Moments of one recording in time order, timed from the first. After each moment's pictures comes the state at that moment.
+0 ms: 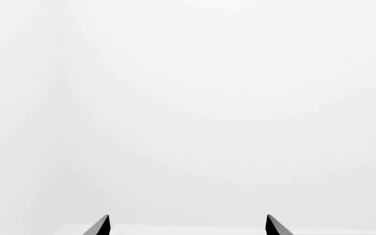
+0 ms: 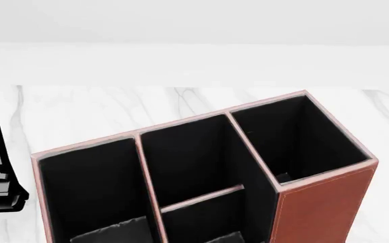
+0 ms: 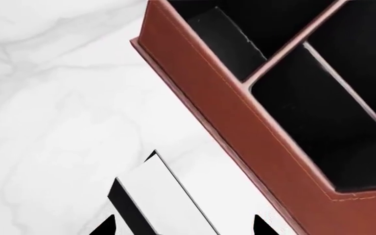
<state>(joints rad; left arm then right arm) -0.19 -0.32 0.03 0.70 -0.28 -0.51 -0.32 0.02 1.25 -0.31 -0.94 0.57 0.79 -0.33</state>
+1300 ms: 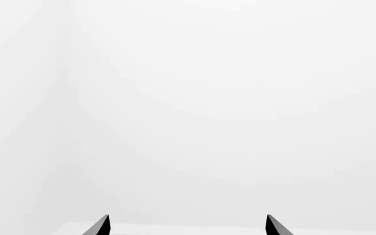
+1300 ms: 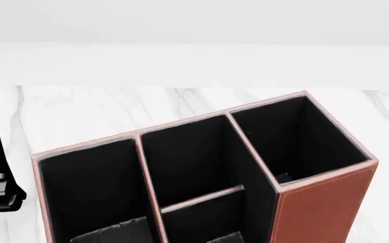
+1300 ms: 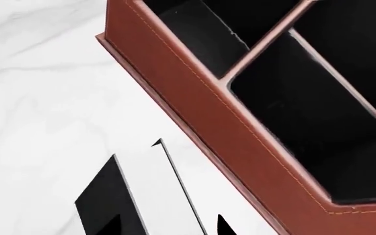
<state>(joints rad) -0.18 -0.34 0.03 0.69 -0.31 -0.50 -0.34 0.24 1.06 -0.53 -0.76 0.42 0.83 -0.41</state>
